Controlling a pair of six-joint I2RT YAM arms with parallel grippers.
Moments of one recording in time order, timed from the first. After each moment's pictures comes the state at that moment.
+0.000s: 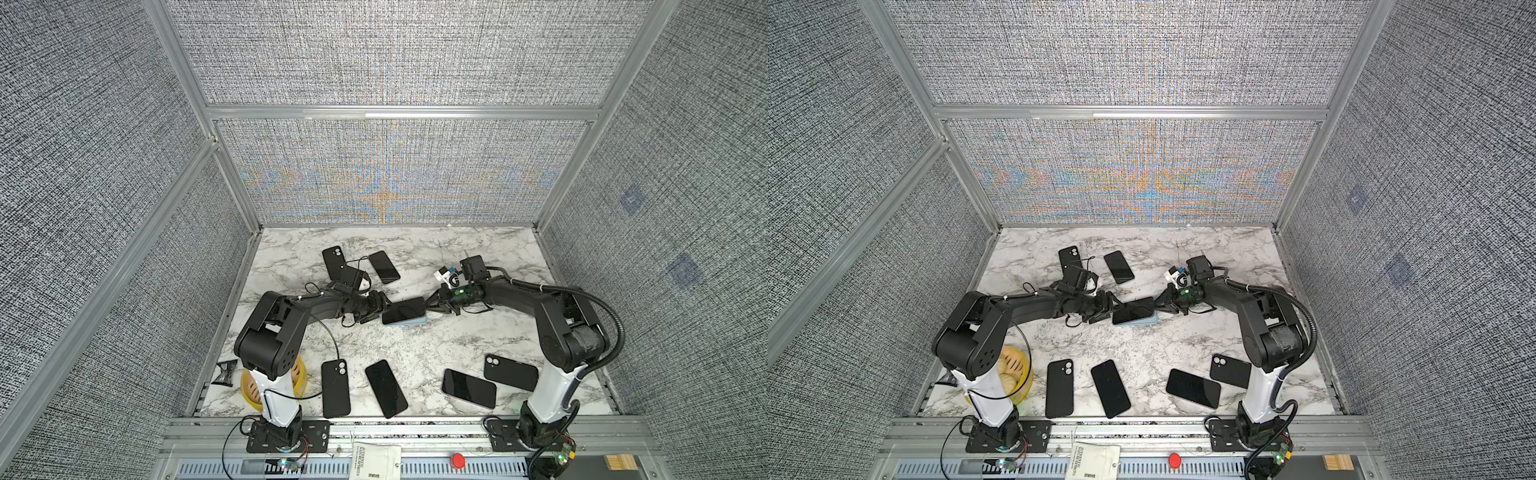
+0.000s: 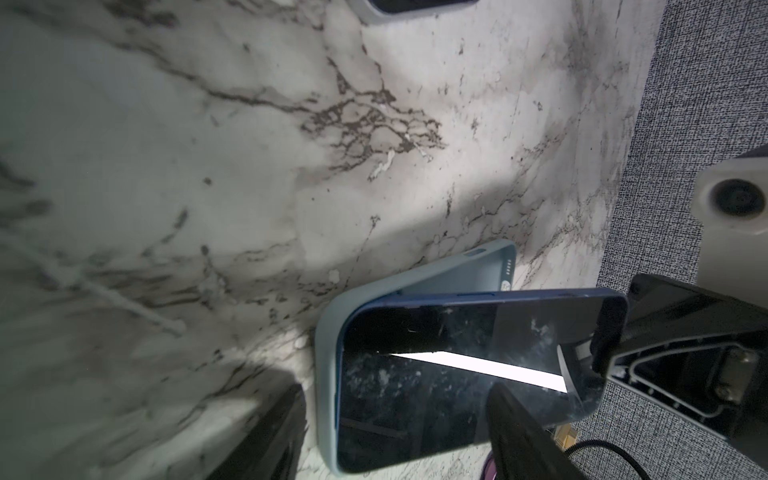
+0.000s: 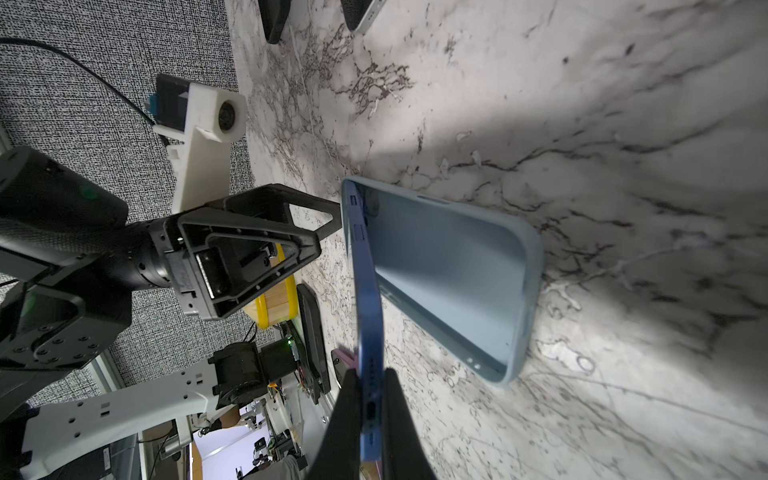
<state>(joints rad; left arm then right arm) -0.46 1.83 0.95 -0.09 0.57 -0.75 0.30 1.86 1.06 -0.28 -0.90 0.53</state>
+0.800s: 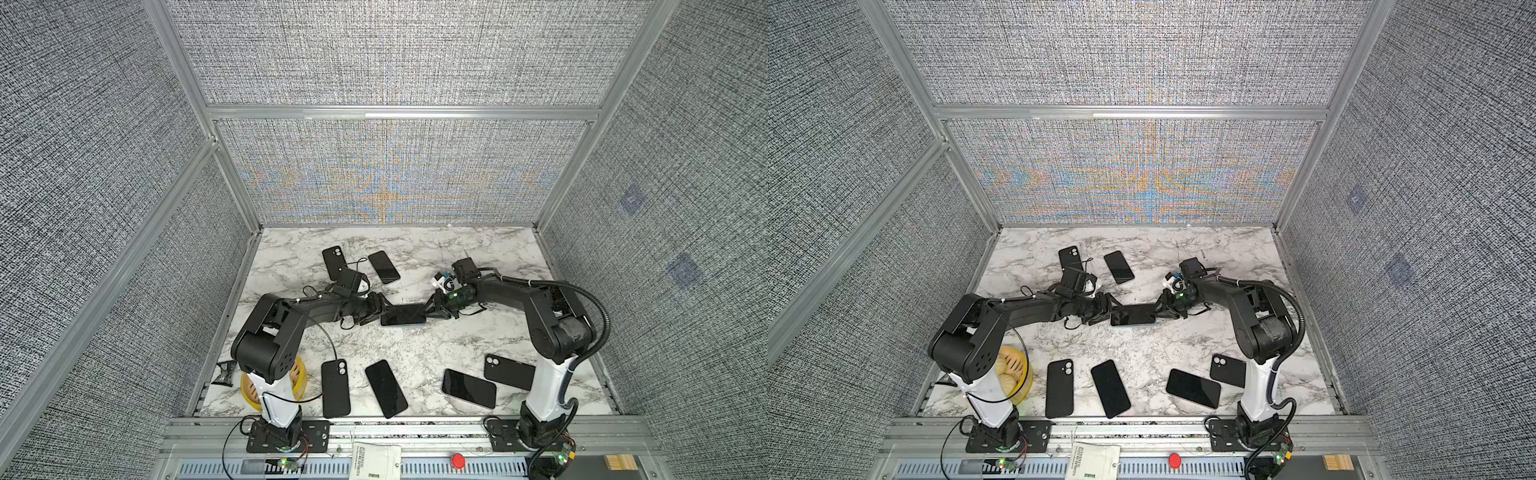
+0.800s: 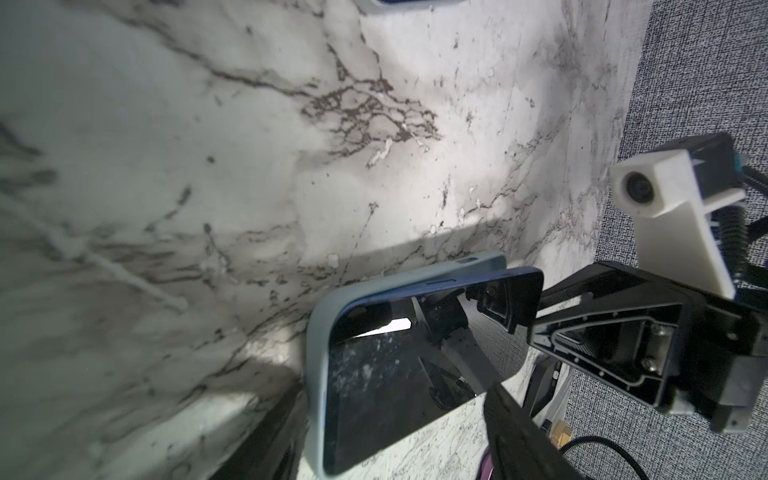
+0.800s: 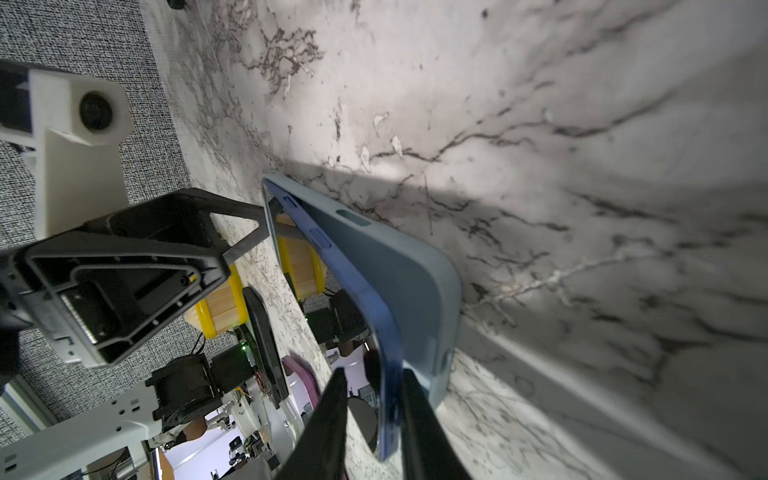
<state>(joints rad) -0.46 1.80 0.91 -0.05 0.58 -0.77 0.34 1.94 1.13 -0.41 -0.78 0.45</state>
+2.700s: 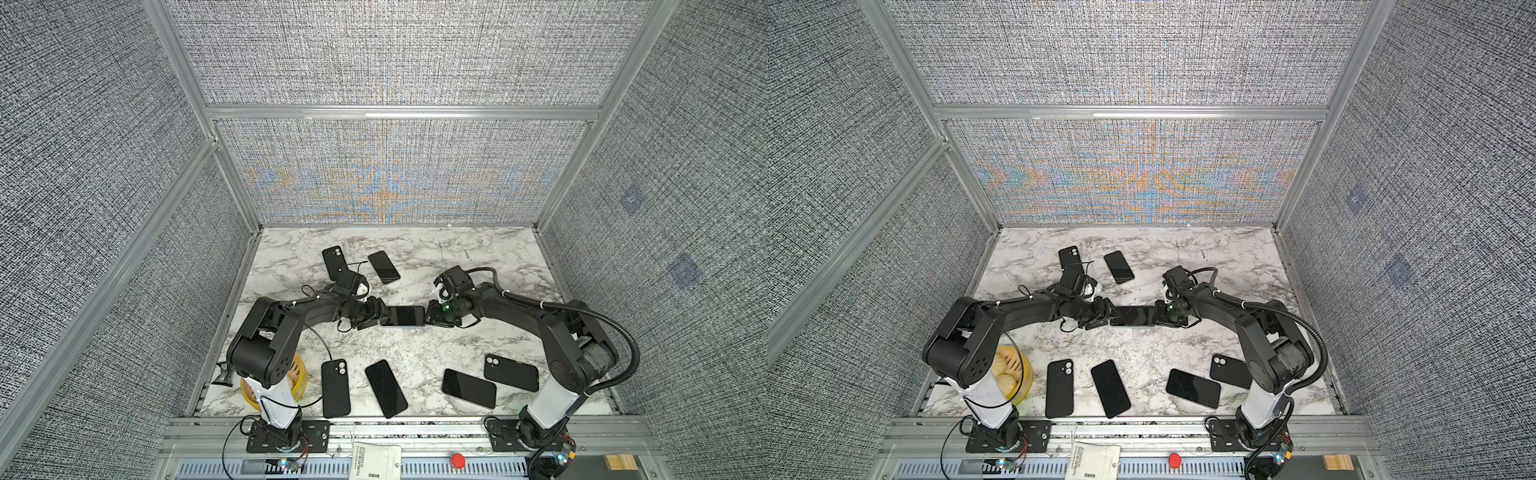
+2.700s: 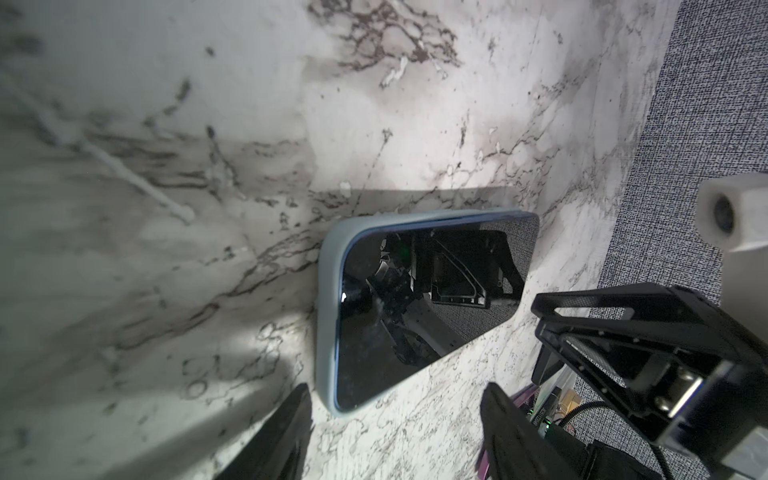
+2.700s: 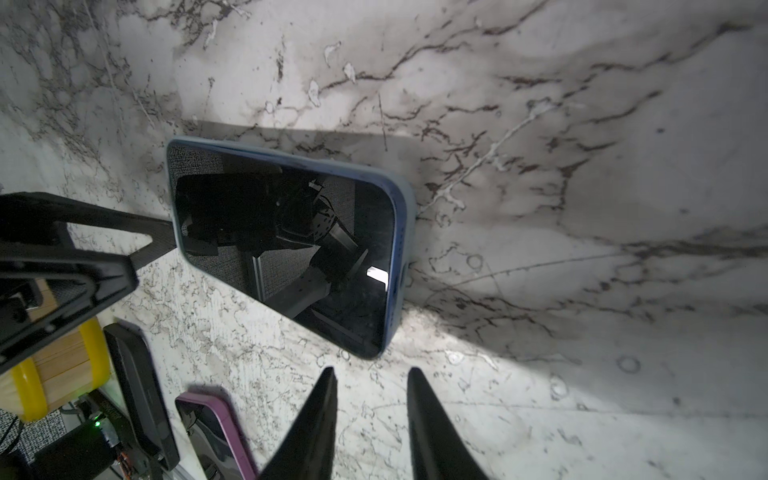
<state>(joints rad) -0.46 1.76 0.91 -0.19 0.60 -0.70 0.51 1.73 1.02 -0.46 -0.33 0.51</state>
